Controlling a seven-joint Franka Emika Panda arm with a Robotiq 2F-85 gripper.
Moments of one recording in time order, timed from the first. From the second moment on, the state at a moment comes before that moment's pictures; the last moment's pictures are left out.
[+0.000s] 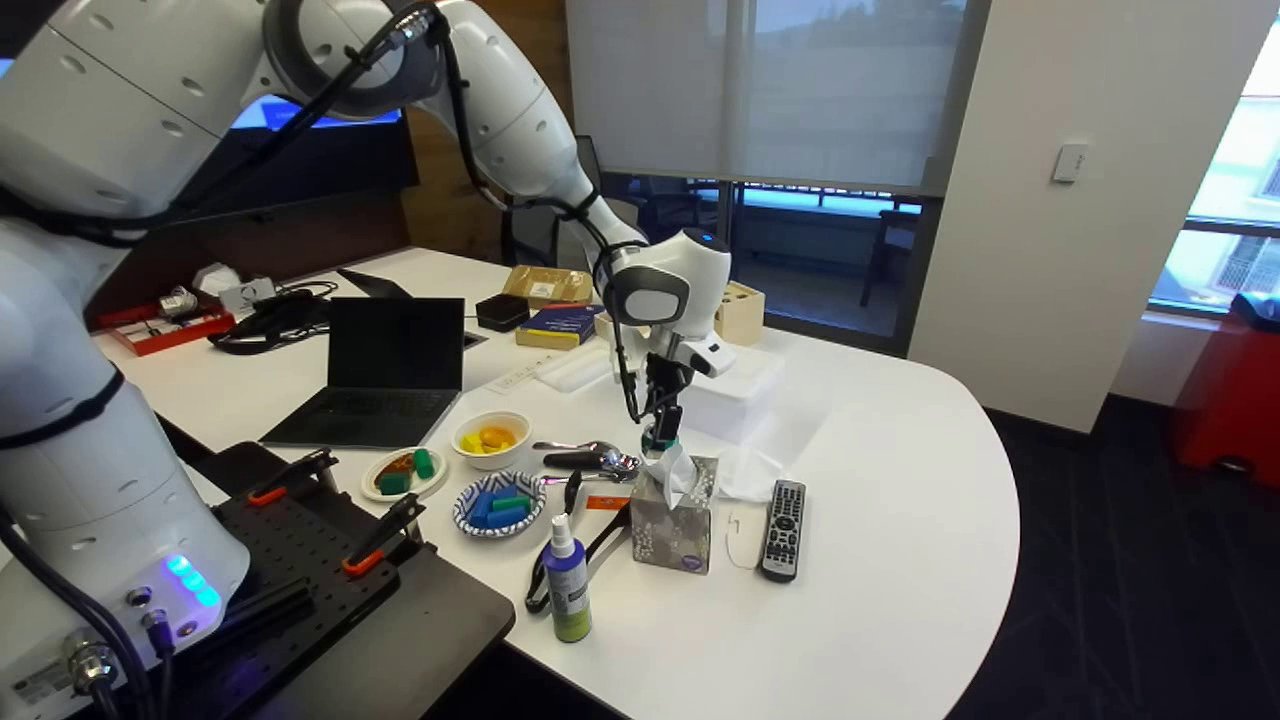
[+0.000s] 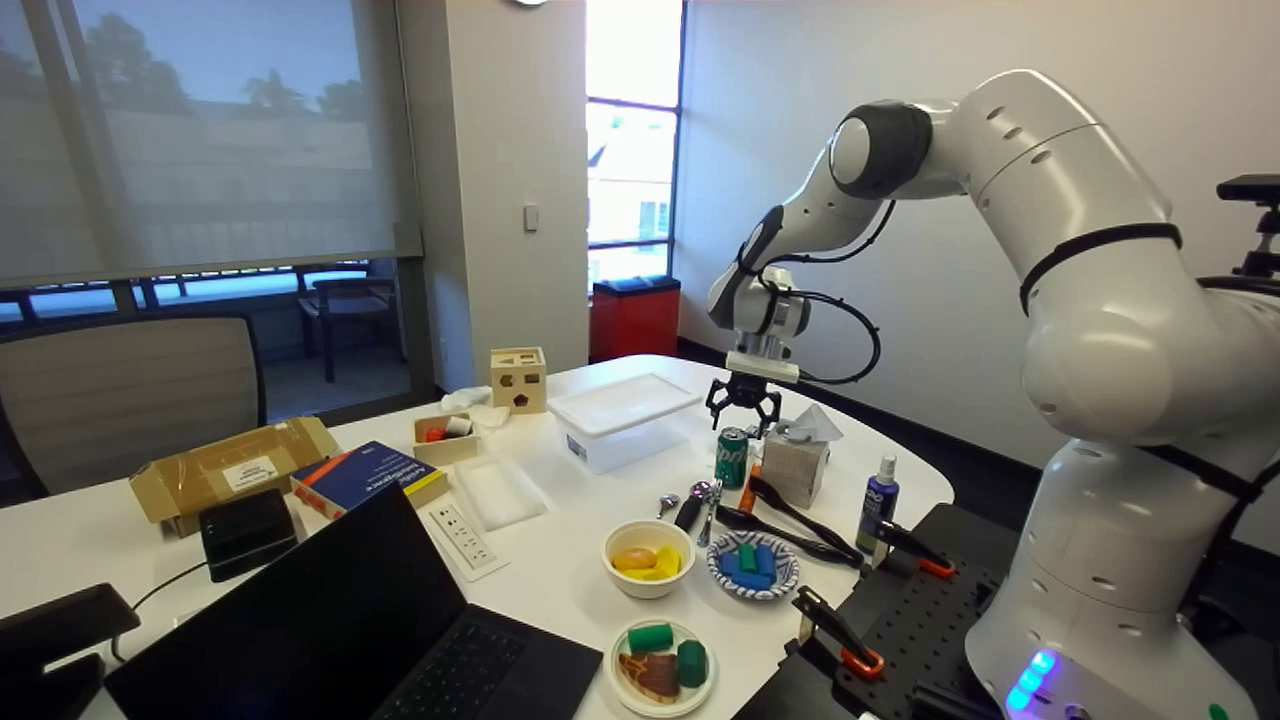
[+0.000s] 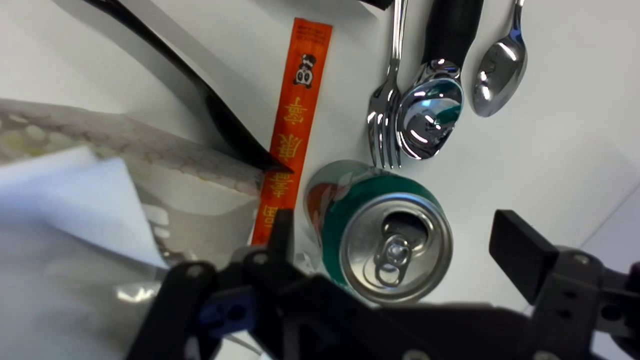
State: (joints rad) arm -0.41 0.82 -0.09 -1.72 0.38 2.39 0.12
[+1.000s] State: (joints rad) arm -0.44 0.89 -0.08 -1.60 0.42 2.23 0.10
